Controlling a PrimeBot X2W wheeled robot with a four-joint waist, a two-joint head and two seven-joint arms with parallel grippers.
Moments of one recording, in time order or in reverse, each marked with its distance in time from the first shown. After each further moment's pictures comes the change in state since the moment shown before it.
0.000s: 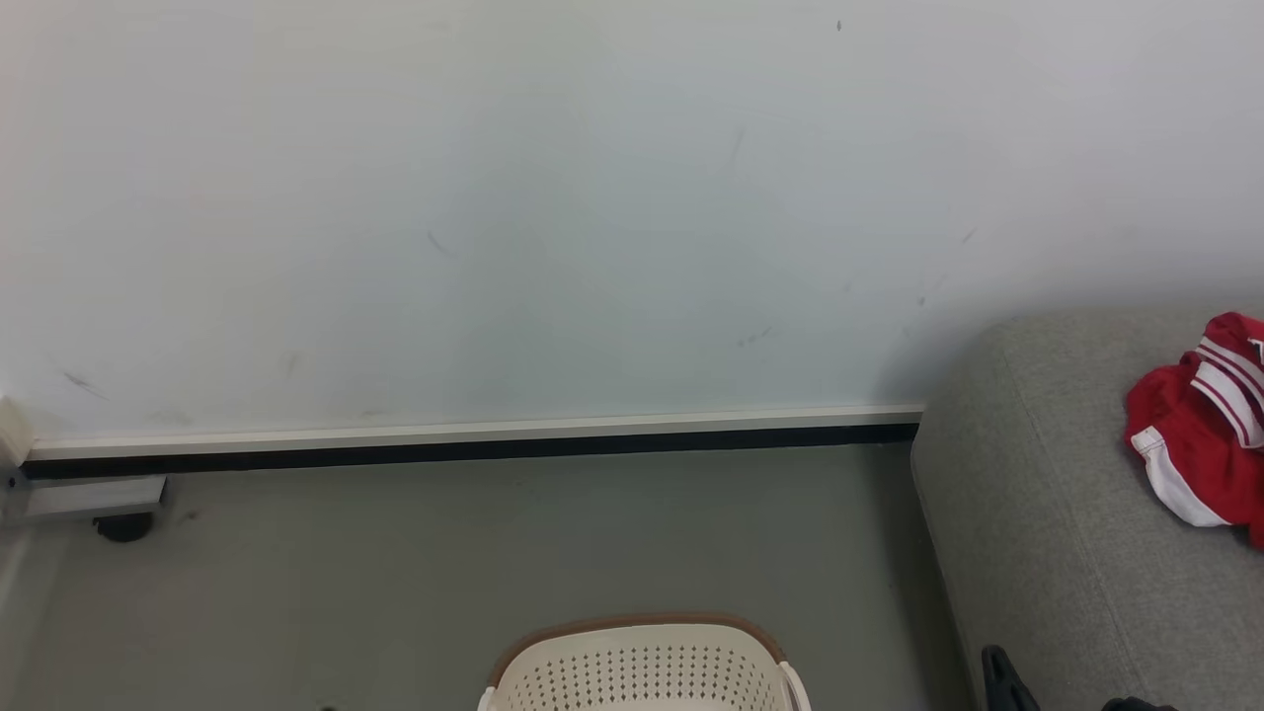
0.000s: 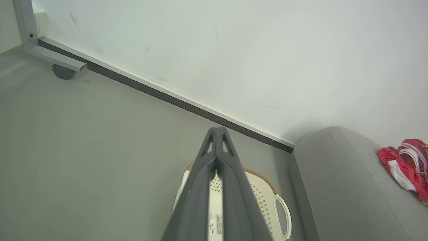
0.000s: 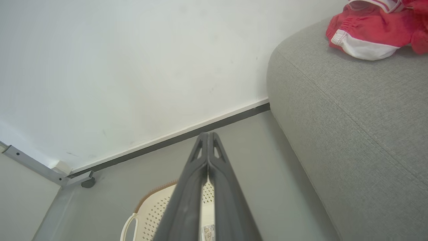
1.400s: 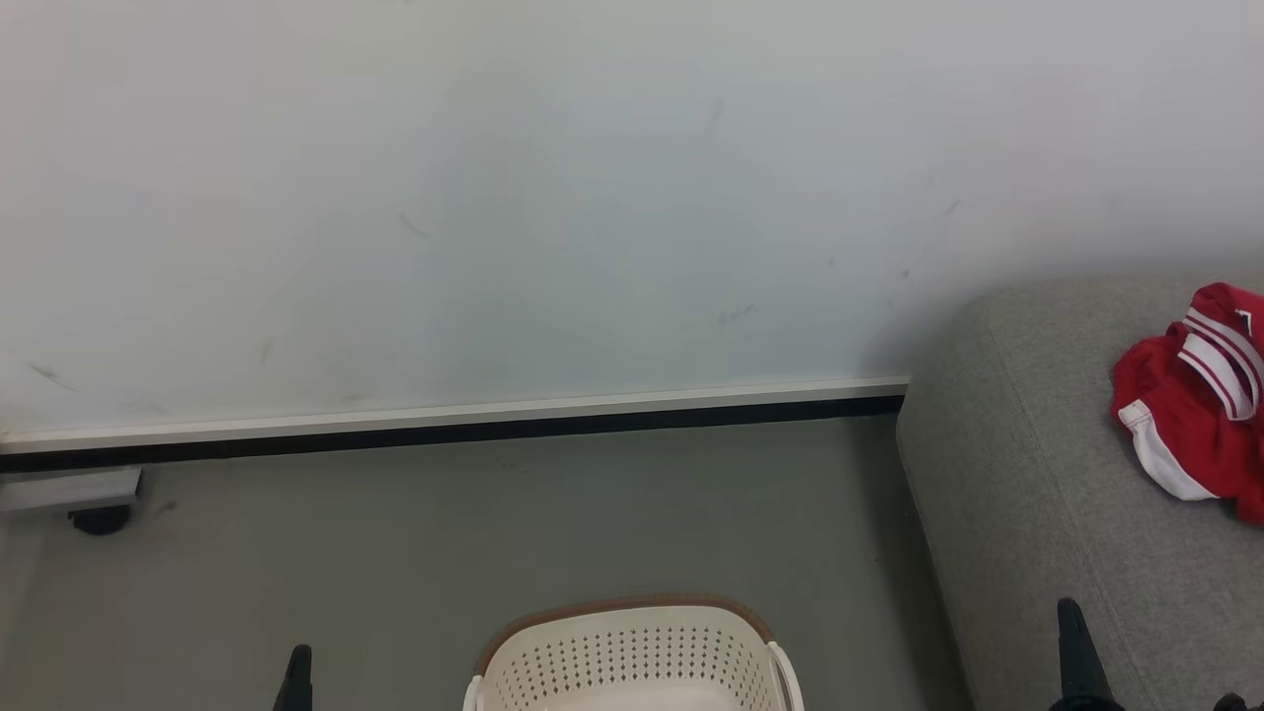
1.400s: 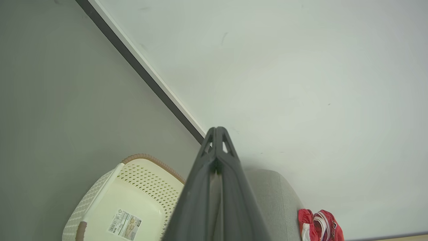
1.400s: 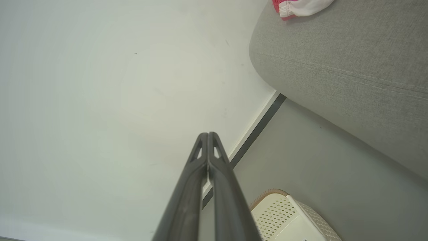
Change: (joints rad) left arm -0.132 -0.001 0.046 0.032 -0.559 0.000 0.180; right arm -0.062 -0.067 -0.021 -0.004 0.704 0.000 -0.009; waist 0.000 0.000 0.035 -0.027
